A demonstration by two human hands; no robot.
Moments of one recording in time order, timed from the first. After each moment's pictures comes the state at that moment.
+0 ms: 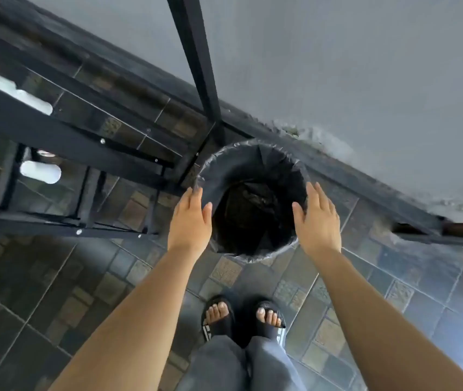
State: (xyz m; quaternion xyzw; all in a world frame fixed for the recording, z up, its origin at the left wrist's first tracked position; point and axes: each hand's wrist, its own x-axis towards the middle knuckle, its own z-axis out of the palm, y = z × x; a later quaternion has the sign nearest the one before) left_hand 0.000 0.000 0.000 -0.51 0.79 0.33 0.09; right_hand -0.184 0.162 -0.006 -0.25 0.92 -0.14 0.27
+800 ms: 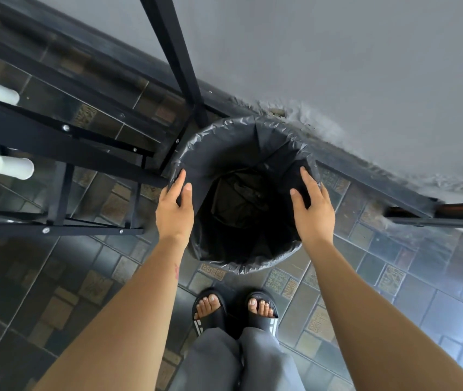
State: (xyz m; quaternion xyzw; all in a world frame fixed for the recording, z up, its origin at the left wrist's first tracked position) left_hand -0.013 0.006 -0.035 -0.64 0.61 0.46 -0.08; right_hand -0.185 0.169 -0.019 -0.08 0.90 -0.31 0.30
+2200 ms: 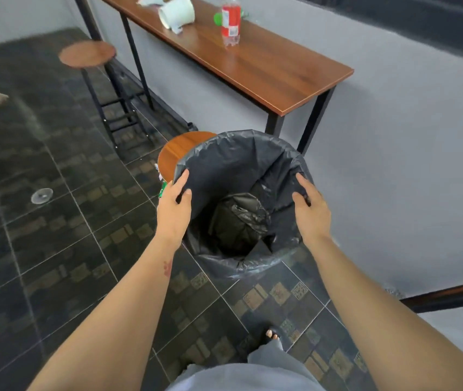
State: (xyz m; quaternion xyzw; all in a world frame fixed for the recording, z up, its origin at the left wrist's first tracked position) left_hand 0.298 0.059 0.512 -0.56 0.57 0.46 -0.39; right_hand 0.064 0.163 0.532 -0.31 0.78 -0.48 0.25
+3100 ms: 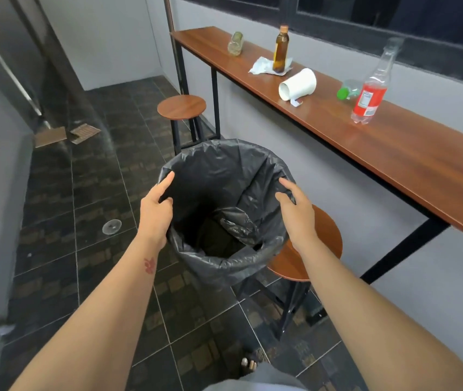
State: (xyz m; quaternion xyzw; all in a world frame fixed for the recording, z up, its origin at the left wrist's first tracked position) left_hand 0.519 -0.198 0.569 -0.59 0.48 0.43 -0.49; right_hand 0.263 -0.151 0.572 -0.38 0.68 -0.52 0.35
